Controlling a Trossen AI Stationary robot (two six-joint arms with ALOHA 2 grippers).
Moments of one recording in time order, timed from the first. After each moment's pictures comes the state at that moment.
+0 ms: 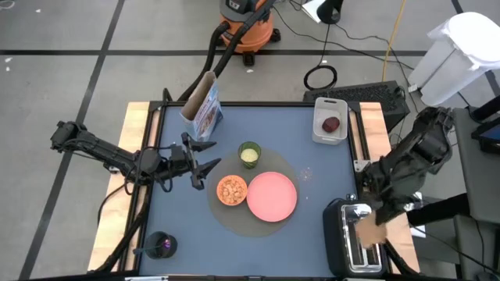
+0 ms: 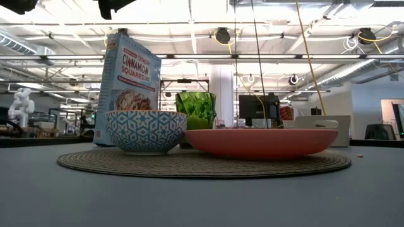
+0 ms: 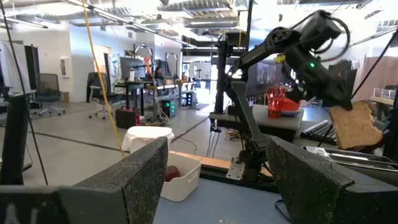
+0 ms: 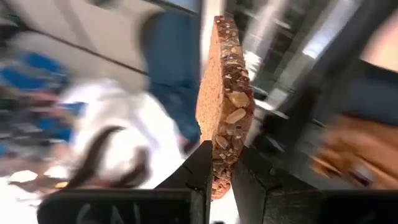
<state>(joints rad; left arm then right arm) -0.31 0.99 0.50 0.76 -0.58 0.10 0.81 0.85 1.22 -1.13 -0.34 2.33</state>
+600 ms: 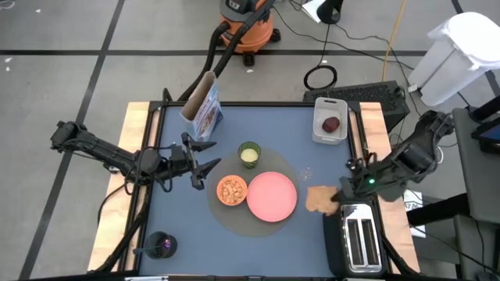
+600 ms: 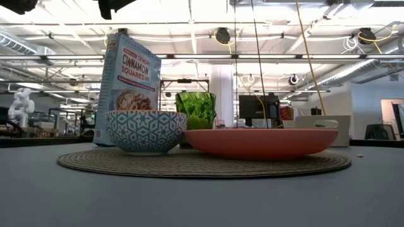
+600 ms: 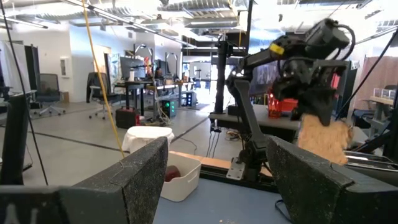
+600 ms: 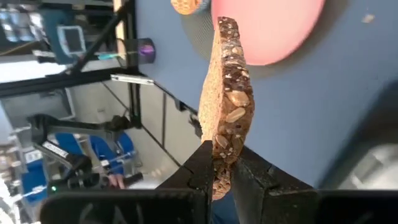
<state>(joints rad) -0.31 1.00 0.50 0.76 -0.58 0.10 0.74 0.89 1.11 -0.97 0.29 1.99</state>
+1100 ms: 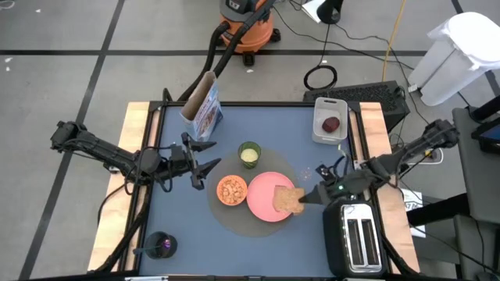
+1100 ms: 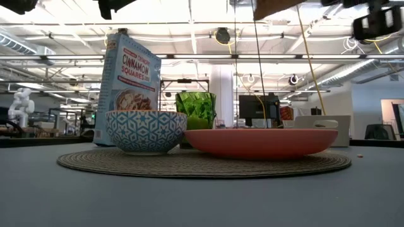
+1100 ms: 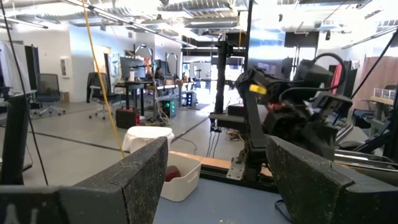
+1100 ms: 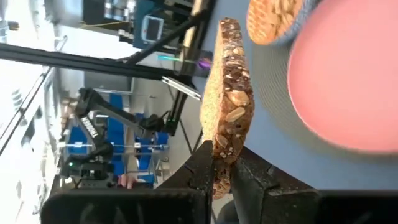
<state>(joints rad) -0.31 0.99 0.50 0.76 -0.58 0.10 0.48 0.89 0.62 -0.10 0.18 1.48</state>
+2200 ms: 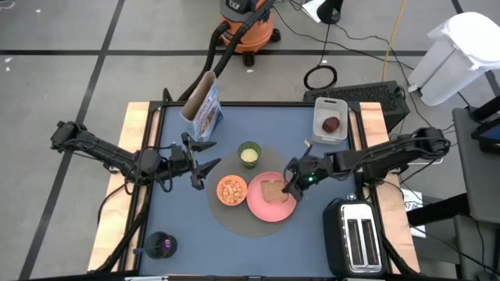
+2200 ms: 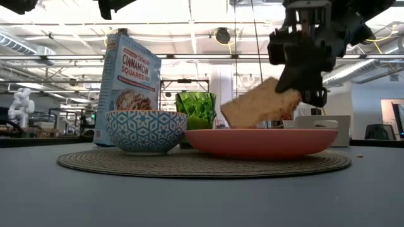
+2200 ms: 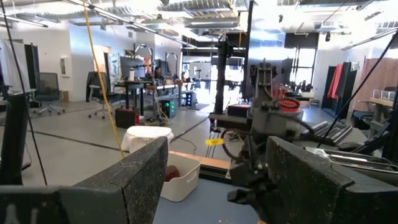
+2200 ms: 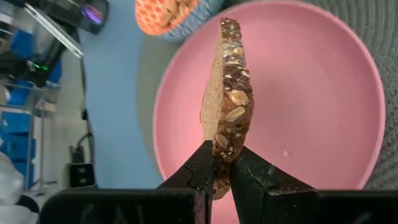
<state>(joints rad) -0.31 0.99 0.50 0.76 -0.58 0.09 0.10 1.29 0.59 -0.03 -0.19 0.85</state>
